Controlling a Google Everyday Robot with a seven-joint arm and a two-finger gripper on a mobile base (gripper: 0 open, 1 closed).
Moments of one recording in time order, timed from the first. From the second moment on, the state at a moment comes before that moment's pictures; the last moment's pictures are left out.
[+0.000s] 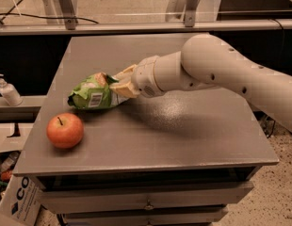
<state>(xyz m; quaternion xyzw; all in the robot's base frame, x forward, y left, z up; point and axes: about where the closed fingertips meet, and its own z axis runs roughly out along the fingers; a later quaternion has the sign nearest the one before) 0.569 0.069 0.858 -0.55 0.66 0.22 0.45</state>
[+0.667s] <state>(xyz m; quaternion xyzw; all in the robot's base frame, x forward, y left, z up) 0.569 0.070 0.857 -0.56 0.67 0.22 0.45</state>
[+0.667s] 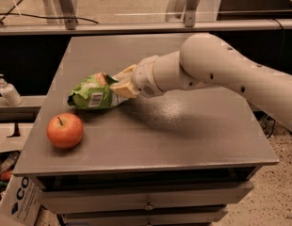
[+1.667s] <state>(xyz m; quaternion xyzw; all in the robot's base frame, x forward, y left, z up) 0.574 0.060 0.845 -0.56 0.67 0.21 0.44</state>
